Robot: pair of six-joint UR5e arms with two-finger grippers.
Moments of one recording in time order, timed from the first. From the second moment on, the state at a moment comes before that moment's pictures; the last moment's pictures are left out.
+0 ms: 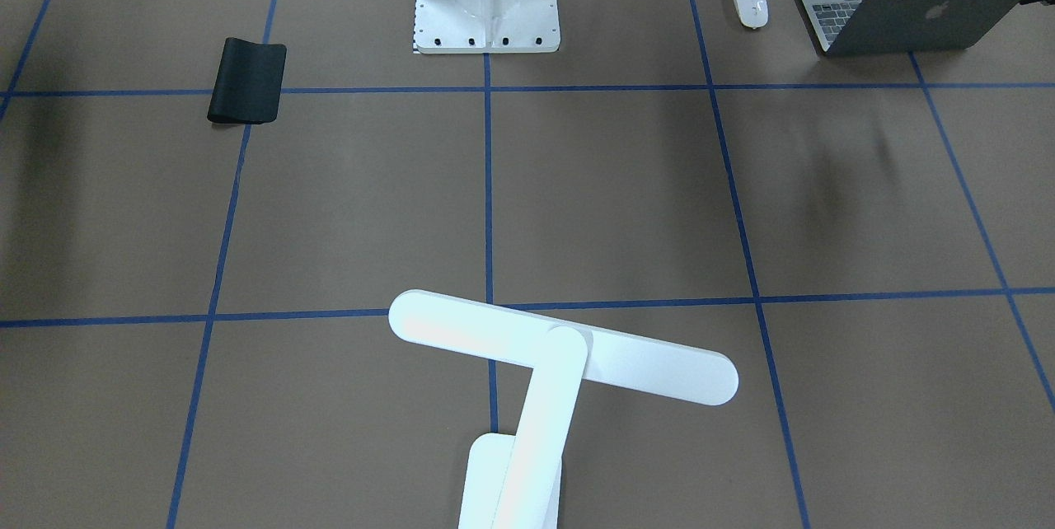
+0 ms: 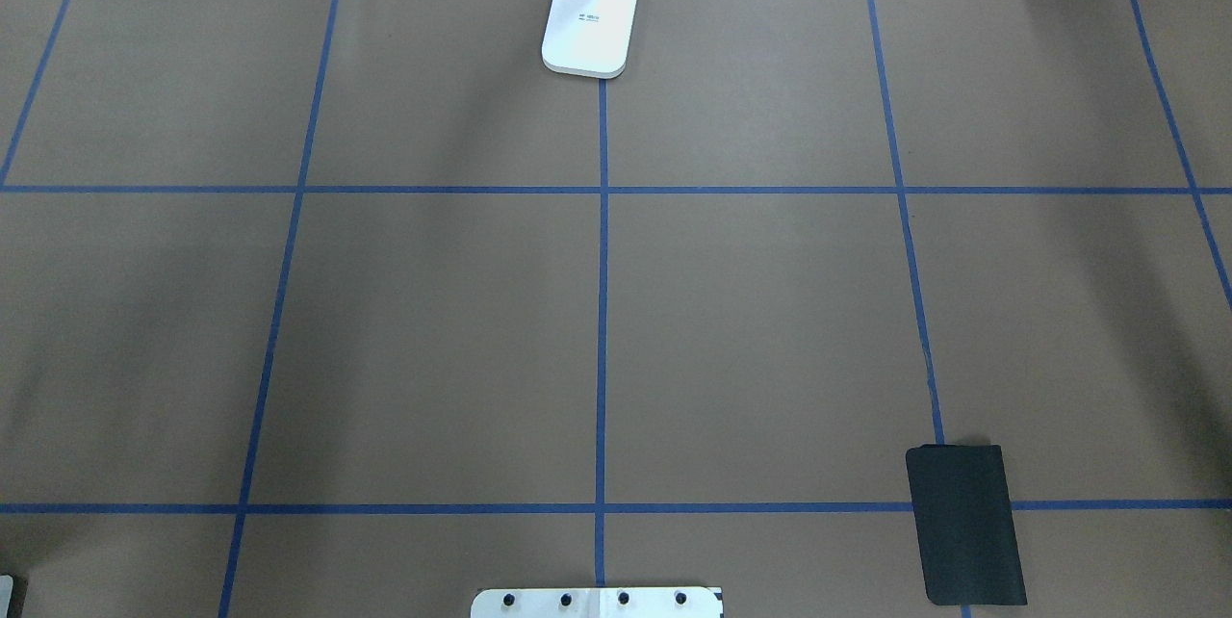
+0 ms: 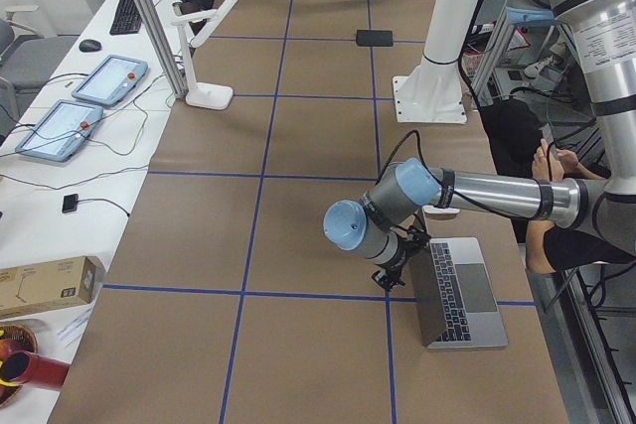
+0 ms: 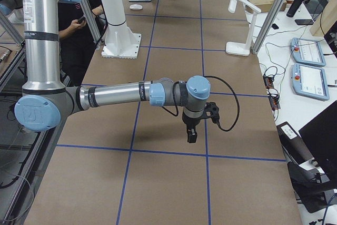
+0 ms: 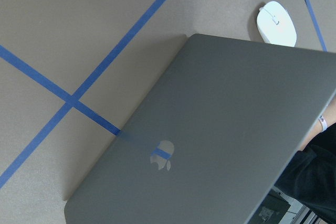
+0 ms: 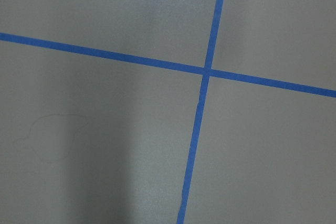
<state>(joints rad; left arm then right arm) -1.46 -1.20 -2.01 -0.74 -2.40 1.30 1.48 -1.60 1.75 -1.68 2.29 -0.06</state>
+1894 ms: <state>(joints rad) -1.46 -1.18 -1.94 -0.78 -2.39 1.33 1.46 -1.57 1.76 -1.68 2.28 -0.06</state>
